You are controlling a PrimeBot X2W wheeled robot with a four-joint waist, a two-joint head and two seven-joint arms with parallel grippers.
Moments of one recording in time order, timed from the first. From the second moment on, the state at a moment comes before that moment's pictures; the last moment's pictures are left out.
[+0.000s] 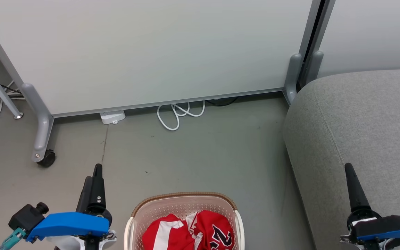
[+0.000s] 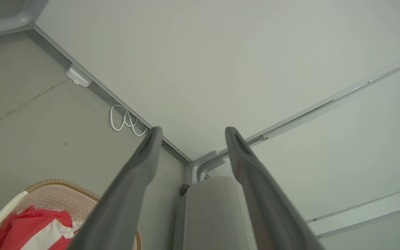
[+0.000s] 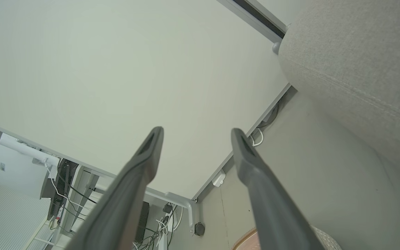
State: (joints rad) left arm -0.04 0.05 -0.02 0.20 -1.07 -0.08 -0.01; right arm -0.01 -0.04 -0.10 0.17 1.10 0.13 -0.01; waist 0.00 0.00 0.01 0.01
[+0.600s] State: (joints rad) left arm -0.04 0.09 -0.13 0.20 -0.77 -0.02 -0.08; right arm 0.02 -0.04 -0.09 0.12 0.76 0.13 -0.07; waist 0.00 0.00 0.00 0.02
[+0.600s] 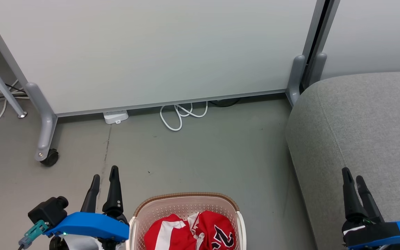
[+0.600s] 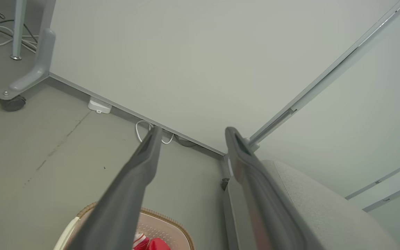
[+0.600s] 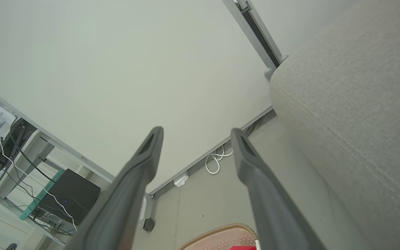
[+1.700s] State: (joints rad) left arm -0.04 0.12 -0.25 0.18 -0.45 -0.01 -0.17; right arm 0.08 -0.04 -0.10 0.05 0.37 0.13 -0.17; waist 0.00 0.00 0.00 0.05
